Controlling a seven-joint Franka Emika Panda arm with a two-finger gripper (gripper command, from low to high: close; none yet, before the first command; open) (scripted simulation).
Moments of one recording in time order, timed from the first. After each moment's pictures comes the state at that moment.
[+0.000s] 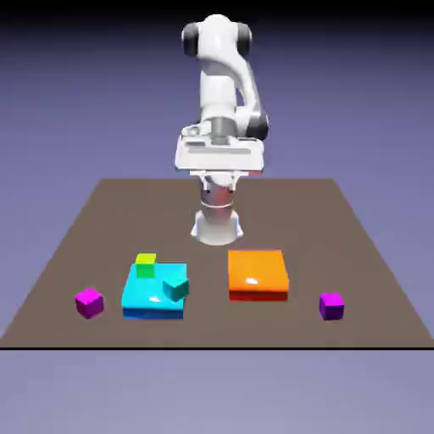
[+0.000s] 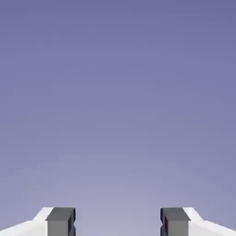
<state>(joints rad) 0.01 -0.53 0.03 -2.78 -0.01 3.01 0.77</state>
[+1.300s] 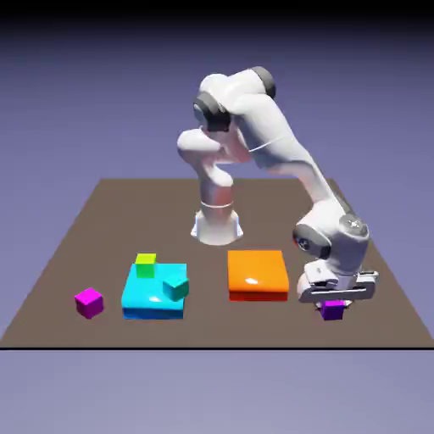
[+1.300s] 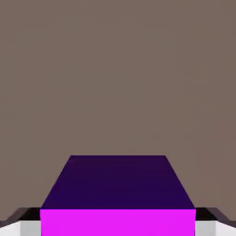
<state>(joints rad) -0.04 0.60 0.63 -2.14 -0.39 2.42 1.55</state>
